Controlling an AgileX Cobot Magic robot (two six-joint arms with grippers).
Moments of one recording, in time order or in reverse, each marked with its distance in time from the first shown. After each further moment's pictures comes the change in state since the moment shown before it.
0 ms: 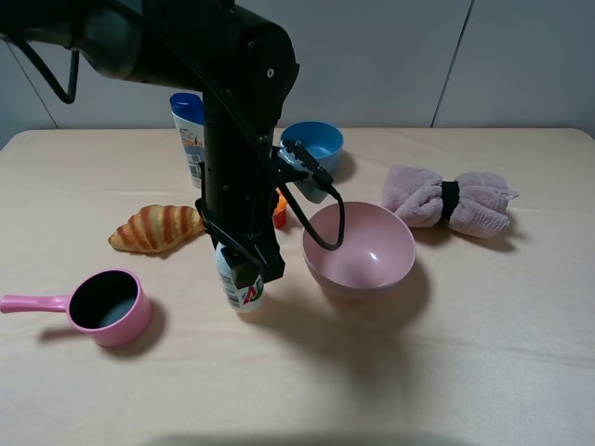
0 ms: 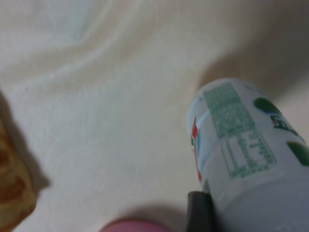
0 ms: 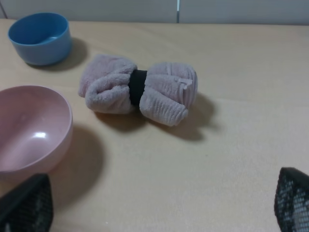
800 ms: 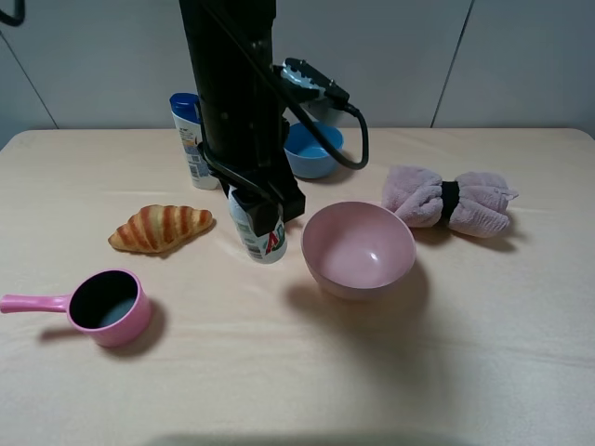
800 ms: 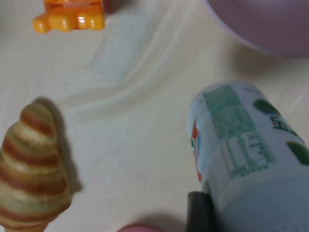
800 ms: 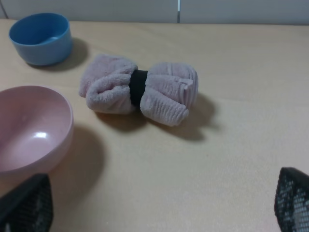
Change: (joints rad) left arm 0.000 -0.103 -0.135 -0.001 0.045 -0.062; right arm 0.000 0.000 0.000 0.002 0.000 0.000
